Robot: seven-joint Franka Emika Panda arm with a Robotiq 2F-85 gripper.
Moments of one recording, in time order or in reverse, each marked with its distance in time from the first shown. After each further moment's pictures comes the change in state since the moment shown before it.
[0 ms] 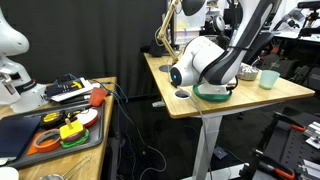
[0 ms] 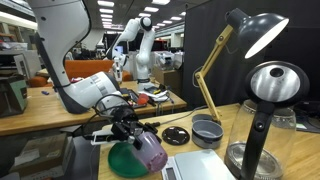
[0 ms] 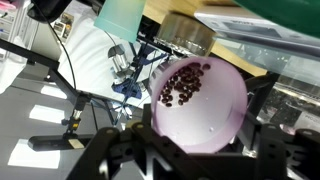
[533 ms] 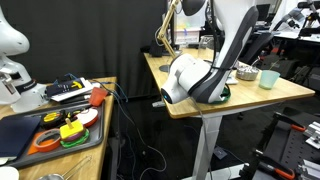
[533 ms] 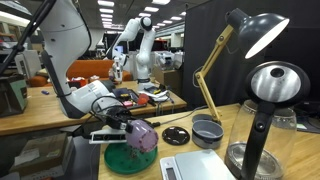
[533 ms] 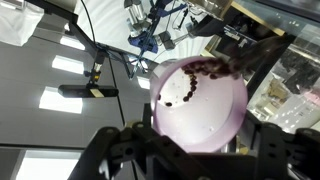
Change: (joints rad) arm 0.118 0.167 0.002 0.153 0.001 -0.277 0.006
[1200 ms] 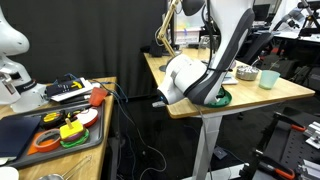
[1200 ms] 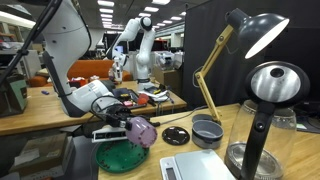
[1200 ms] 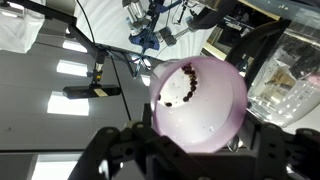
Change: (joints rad) arm 0.006 0.020 0.015 0.039 -0.004 -0.032 0.067
